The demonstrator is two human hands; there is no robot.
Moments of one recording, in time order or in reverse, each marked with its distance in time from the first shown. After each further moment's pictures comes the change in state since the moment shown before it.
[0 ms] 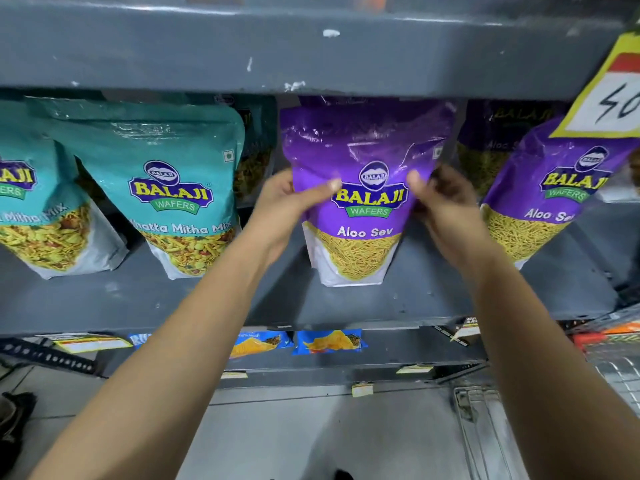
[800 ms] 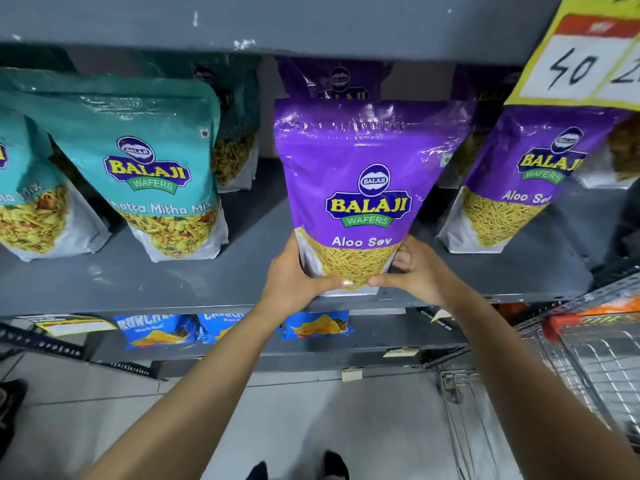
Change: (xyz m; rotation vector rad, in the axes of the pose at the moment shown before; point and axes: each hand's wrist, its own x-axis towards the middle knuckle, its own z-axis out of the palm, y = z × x) left_hand -0.073 -0.093 0.022 0.535 0.081 -0.107; right_hand -0.073 0.057 -0.055 -0.598 -0.310 0.290
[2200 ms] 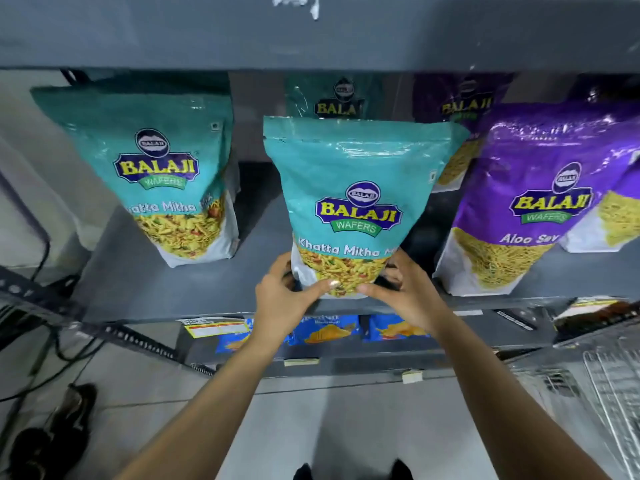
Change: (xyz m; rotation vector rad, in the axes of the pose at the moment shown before) left_hand -0.035 -0.098 -0.210 -0.109 0.183 -0.020; right_hand 0.030 -0.090 0.232 0.004 0.094 0.039
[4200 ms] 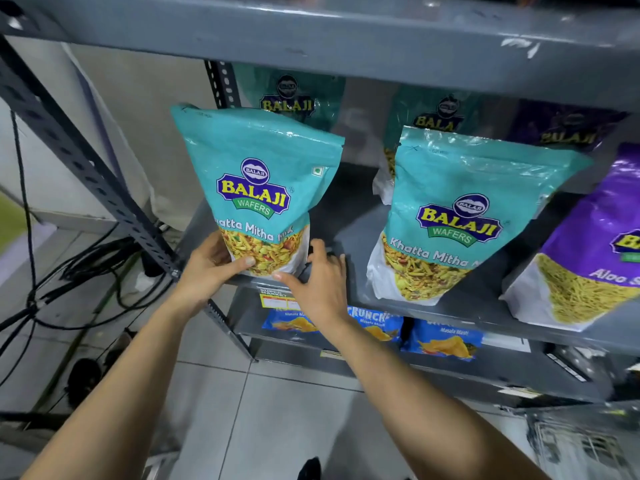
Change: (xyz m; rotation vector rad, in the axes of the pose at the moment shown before) left_hand -0.006 -0.035 -0.225 -0.135 0.051 0.017; right_hand 0.016 -0.090 0.223 -0.353 0.132 -0.212
